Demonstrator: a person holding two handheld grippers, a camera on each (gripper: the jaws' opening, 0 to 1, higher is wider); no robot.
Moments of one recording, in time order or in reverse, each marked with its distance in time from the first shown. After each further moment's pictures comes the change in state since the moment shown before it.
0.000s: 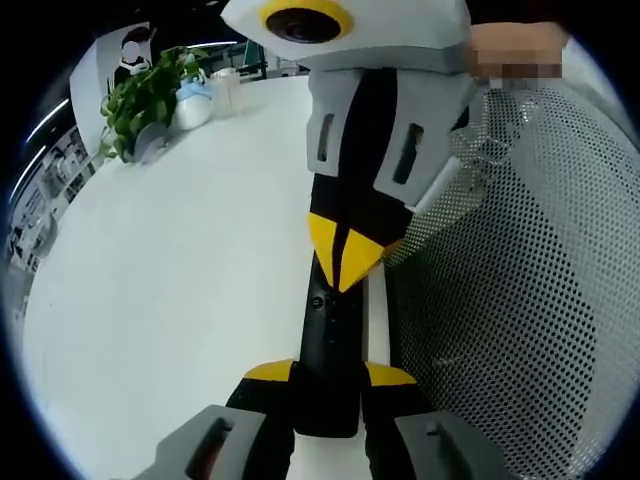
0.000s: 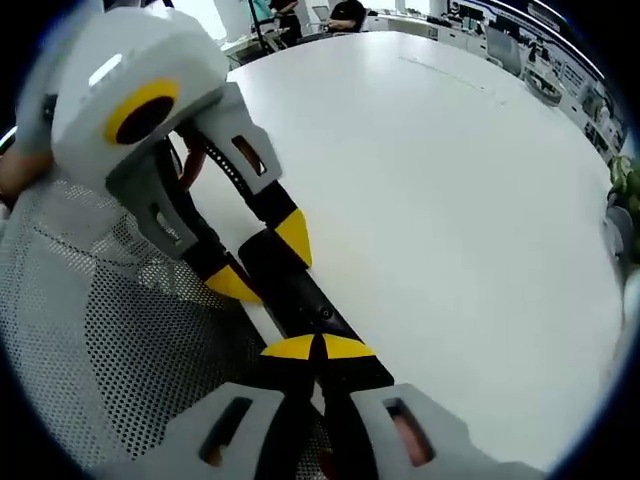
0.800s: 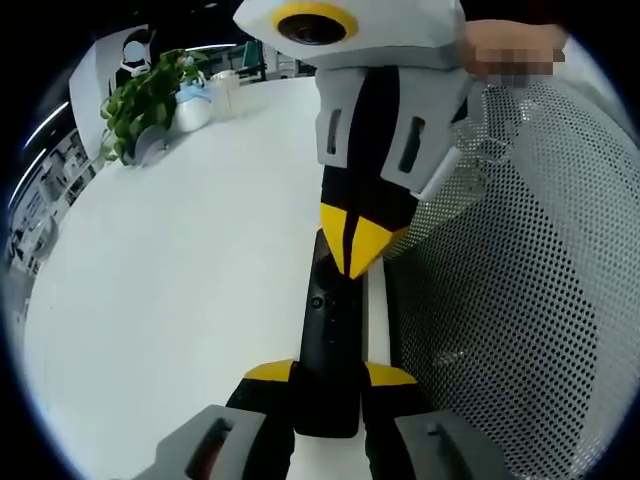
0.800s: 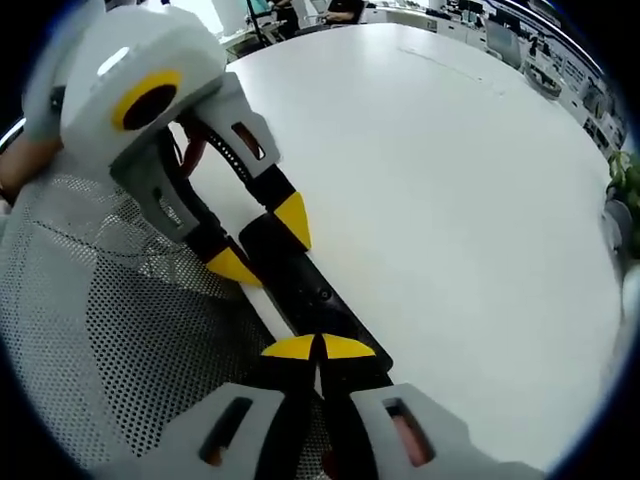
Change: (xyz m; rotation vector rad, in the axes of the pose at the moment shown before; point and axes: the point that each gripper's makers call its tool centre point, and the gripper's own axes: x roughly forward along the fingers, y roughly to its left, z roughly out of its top) left arm 0.000 0.000 0.000 0.011 -0.005 0.003; right arm -0.006 0.000 -0.013 0.003 0.045 -0.001
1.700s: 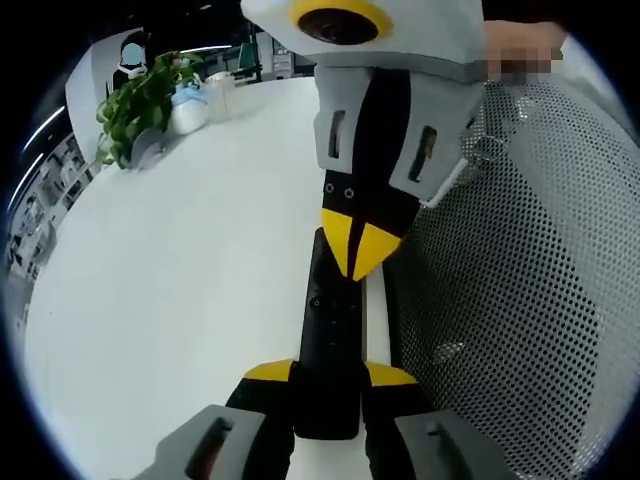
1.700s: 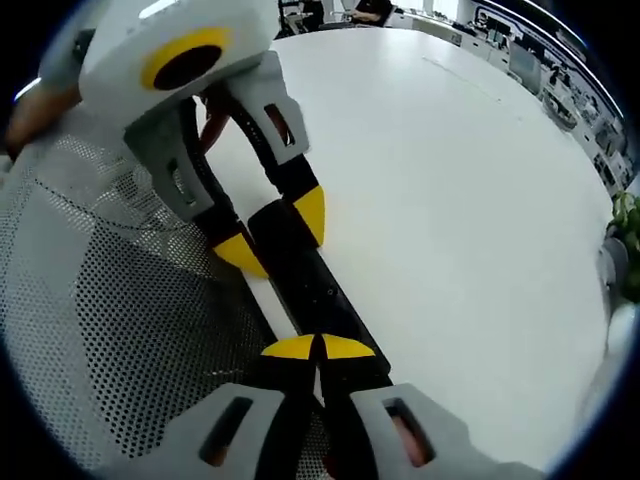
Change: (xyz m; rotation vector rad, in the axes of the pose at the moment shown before) left arm 0.000 0.000 0.001 0.013 -0.002 -0.003; right arm 0.002 0.002 -0.001 -0.138 0.020 -0.032
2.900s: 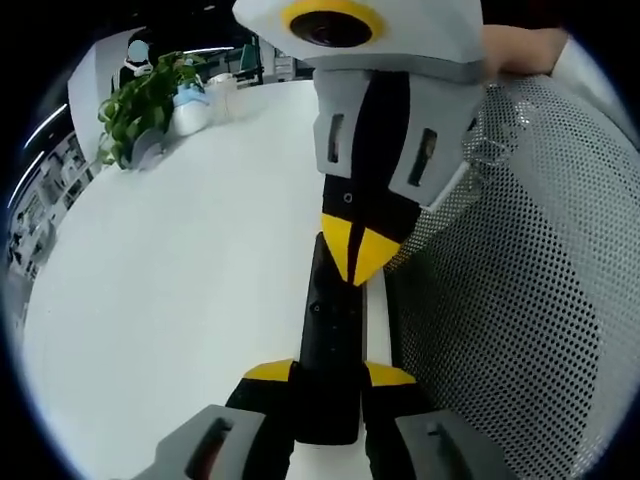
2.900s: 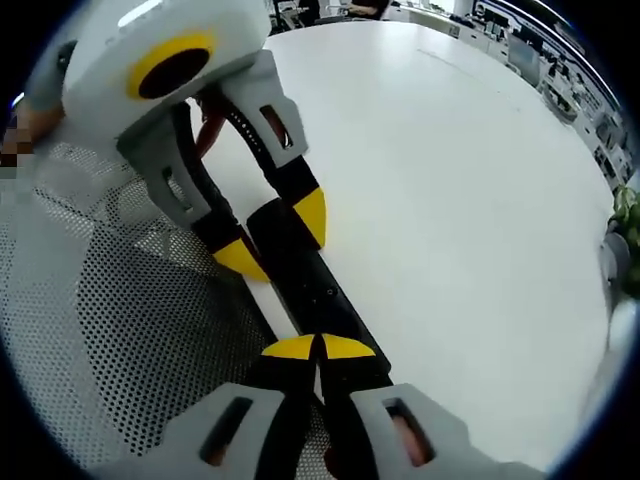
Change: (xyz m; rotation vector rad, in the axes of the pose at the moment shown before) left arm 0.002 0.001 0.002 0.001 -0.011 0.000; right arm 0.000 -0.001 0.000 0.040 0.034 0.007
